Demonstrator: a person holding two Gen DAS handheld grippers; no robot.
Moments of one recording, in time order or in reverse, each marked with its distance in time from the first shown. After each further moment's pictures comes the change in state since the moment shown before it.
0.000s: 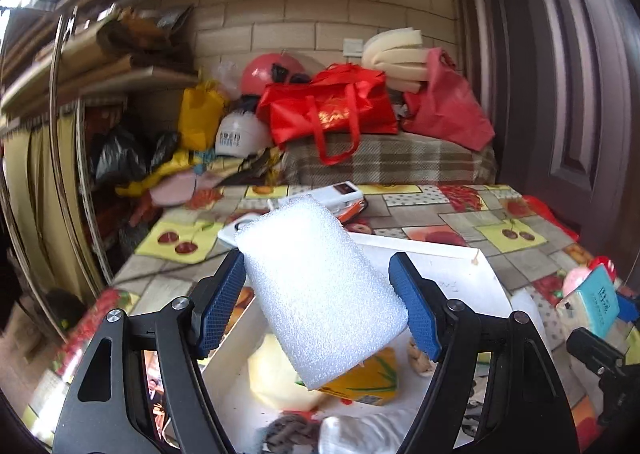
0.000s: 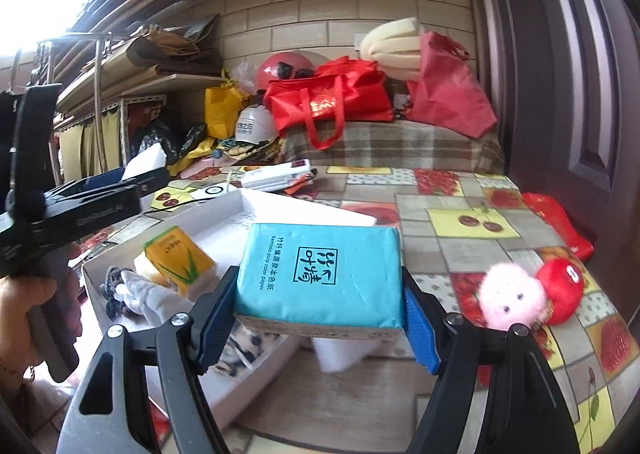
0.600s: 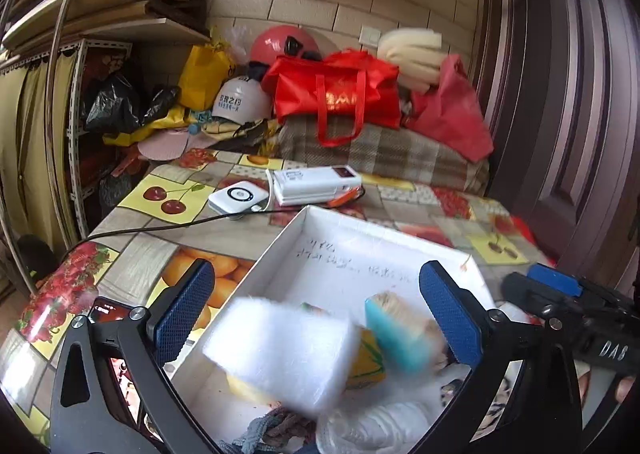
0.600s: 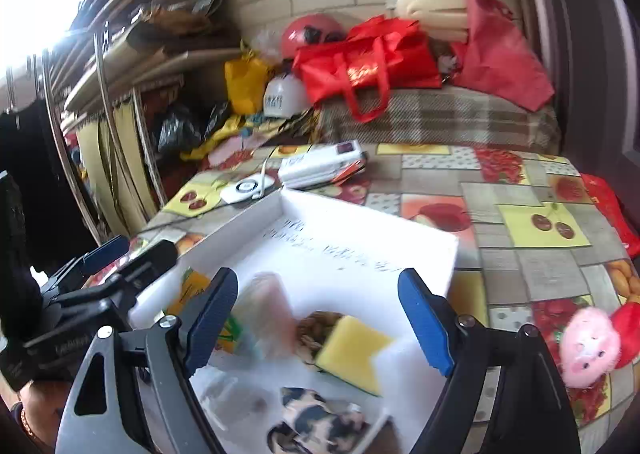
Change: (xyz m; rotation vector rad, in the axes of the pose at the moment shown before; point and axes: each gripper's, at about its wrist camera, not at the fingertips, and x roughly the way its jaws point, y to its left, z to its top) left arm 0.006 0.021 -0.006 -0.144 0.049 -0.086; right arm 0.075 0.035 0.052 0.052 0.159 0.138
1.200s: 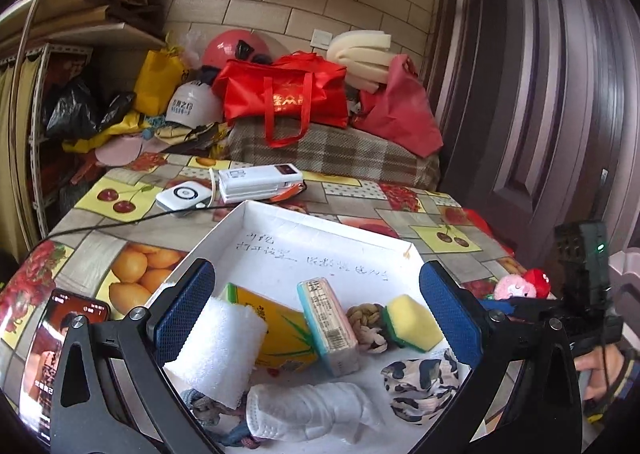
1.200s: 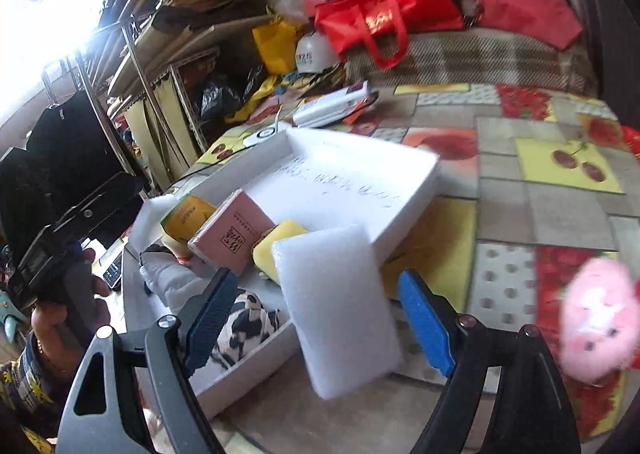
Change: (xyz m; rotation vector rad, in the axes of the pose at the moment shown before) left arm -0.008 -0.028 -0.011 0.038 -0.001 -0.153; right arm -0.001 -0.081 -0.038 0.022 0.159 0.256
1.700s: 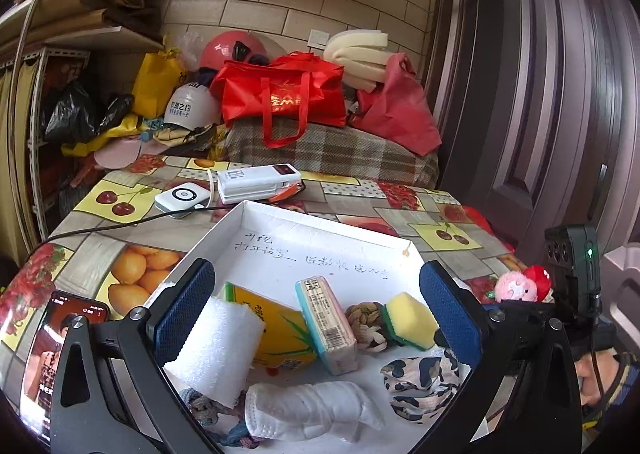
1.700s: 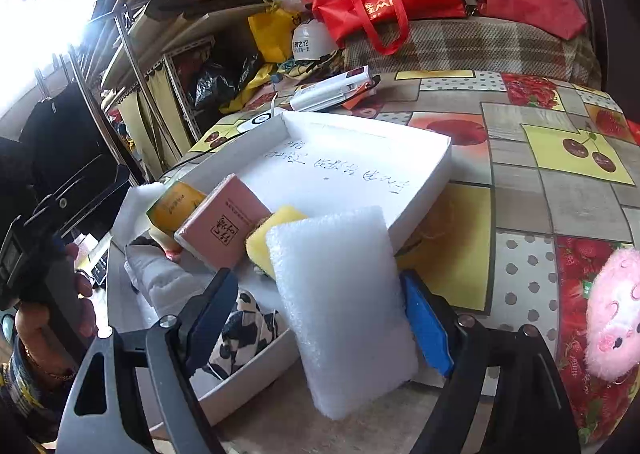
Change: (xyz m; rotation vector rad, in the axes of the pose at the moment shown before) left arm 0.000 -0.003 -0.003 0.027 -0.006 -0.003; right arm 0.019 0.002 -0.006 0.004 0.033 -0.015
